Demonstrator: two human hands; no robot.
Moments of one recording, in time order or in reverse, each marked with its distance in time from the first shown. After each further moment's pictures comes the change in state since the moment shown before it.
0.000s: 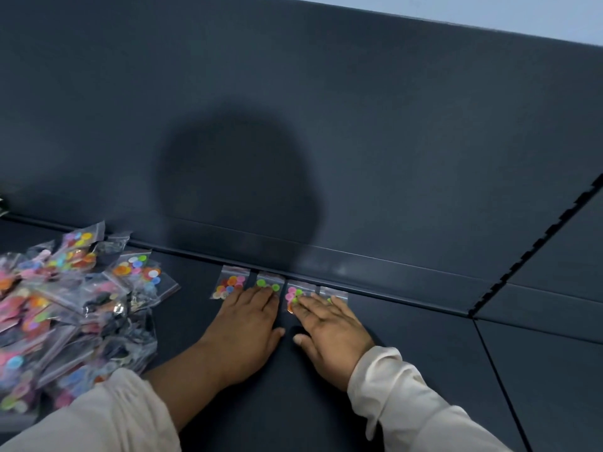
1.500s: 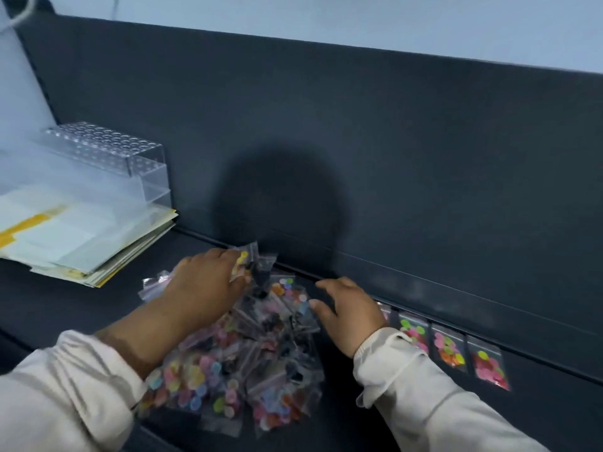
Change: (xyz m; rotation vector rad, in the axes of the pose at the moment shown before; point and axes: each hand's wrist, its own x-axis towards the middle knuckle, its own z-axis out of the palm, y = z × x) left_hand -0.091 -0.258 -0.058 -0.141 0.130 -0.465; right_hand 0.140 -0.180 -0.027 0.302 0.124 0.114
